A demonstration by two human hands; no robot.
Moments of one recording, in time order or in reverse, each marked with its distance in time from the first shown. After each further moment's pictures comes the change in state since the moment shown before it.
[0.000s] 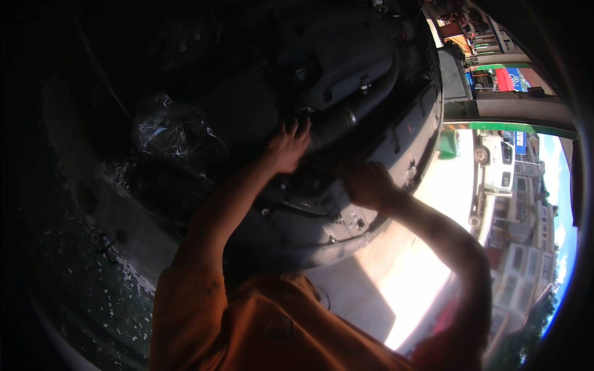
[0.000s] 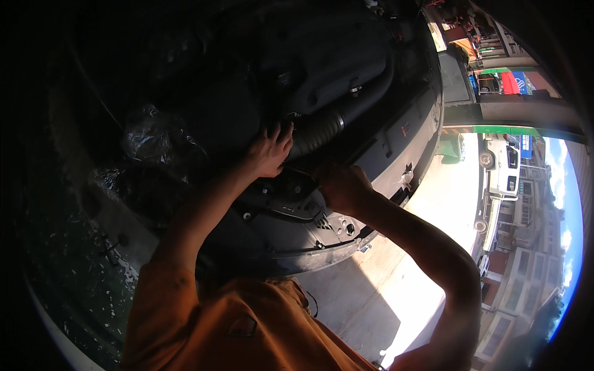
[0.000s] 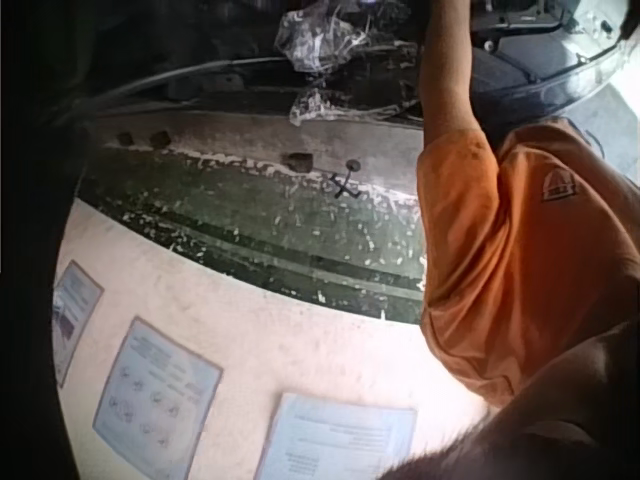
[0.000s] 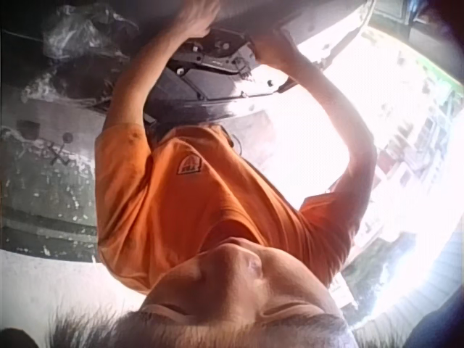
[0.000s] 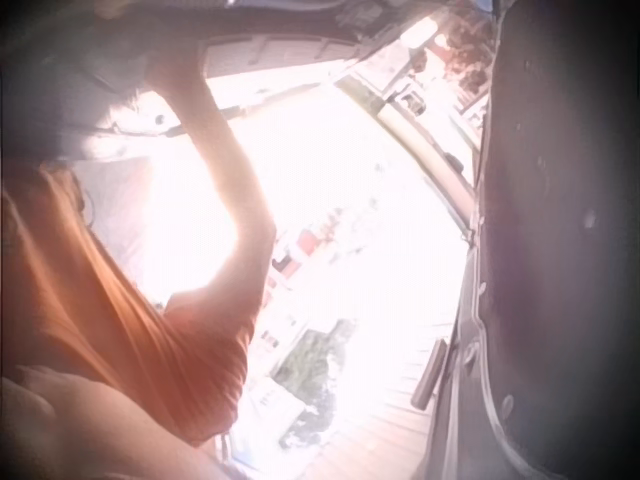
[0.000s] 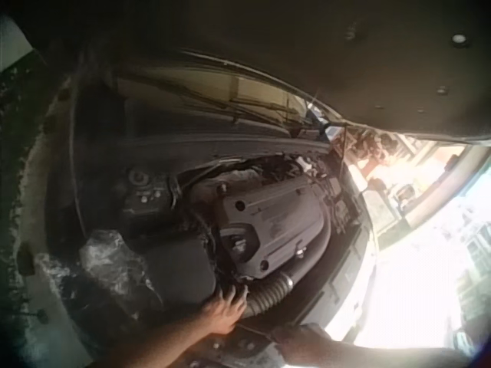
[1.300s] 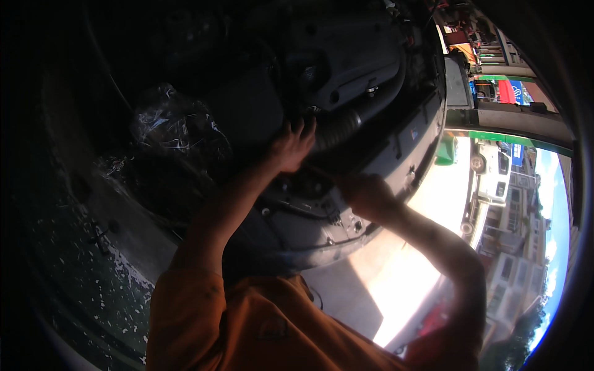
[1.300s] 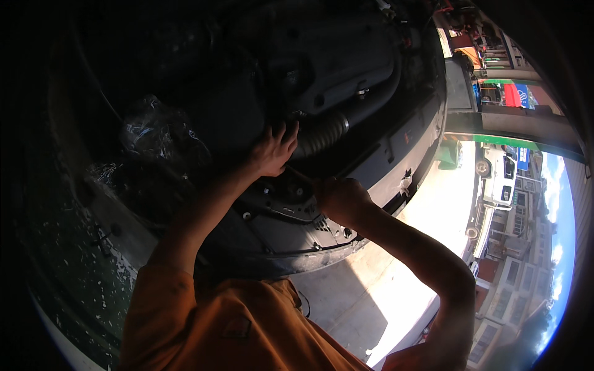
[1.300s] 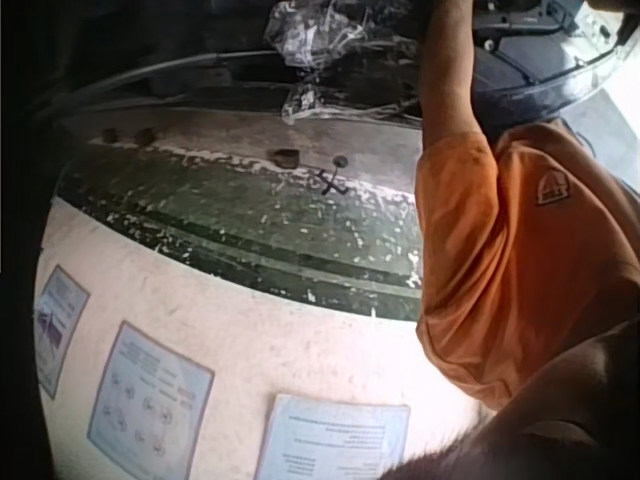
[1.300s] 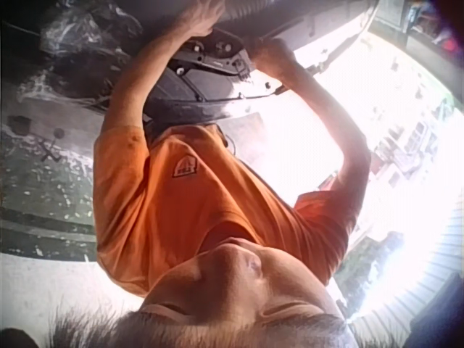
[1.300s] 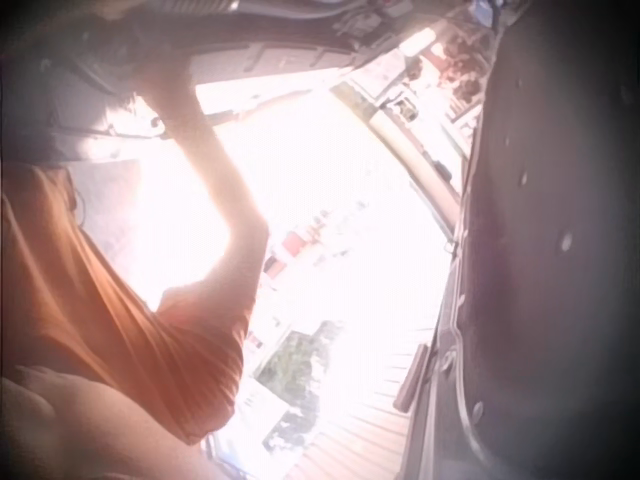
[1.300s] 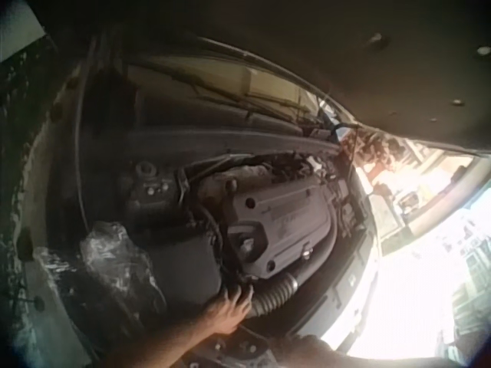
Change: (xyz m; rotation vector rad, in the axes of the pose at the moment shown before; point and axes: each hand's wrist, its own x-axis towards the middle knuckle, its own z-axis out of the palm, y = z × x) left_hand 0.000 0.008 0.013 0.037 0.110 -0.032; right_hand -0.008 0.001 0.023 -0.303 -0.072 -0.212
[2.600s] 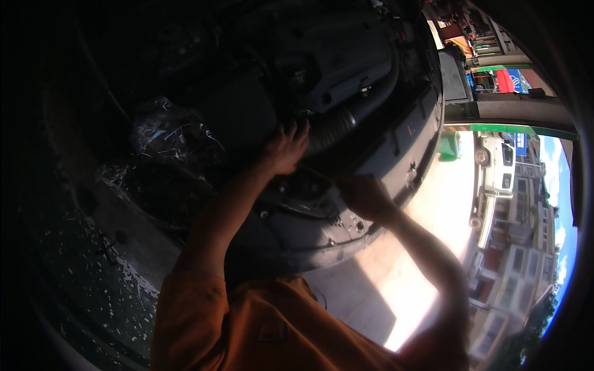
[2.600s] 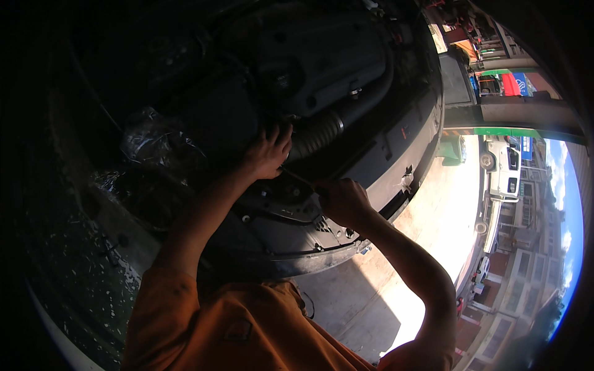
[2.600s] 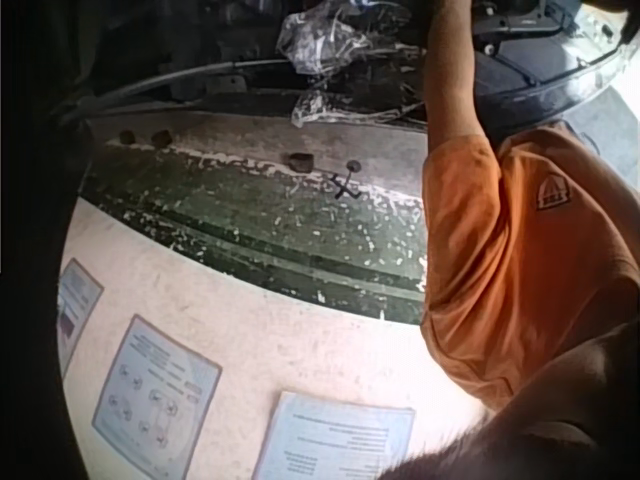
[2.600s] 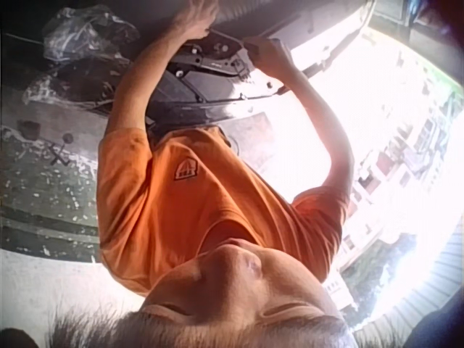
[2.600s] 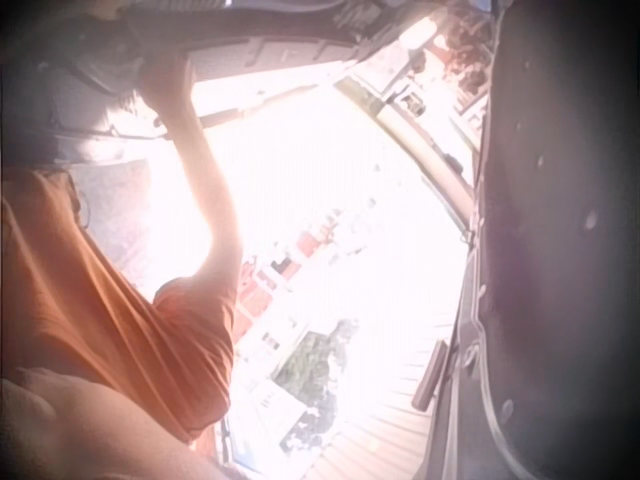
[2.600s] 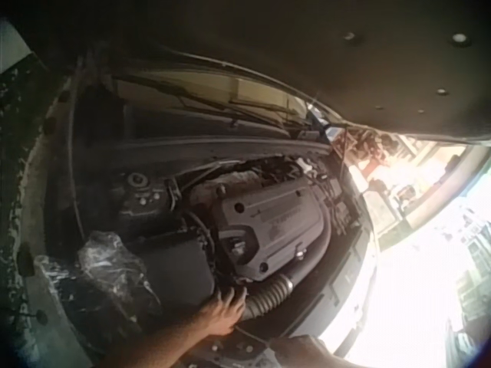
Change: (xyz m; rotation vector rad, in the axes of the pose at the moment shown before) left_hand 0.003 -0.008 -0.017 -0.003 -0.073 0.022; right_hand -0.012 -0.007 -0.009 0.694 -0.009 0.581
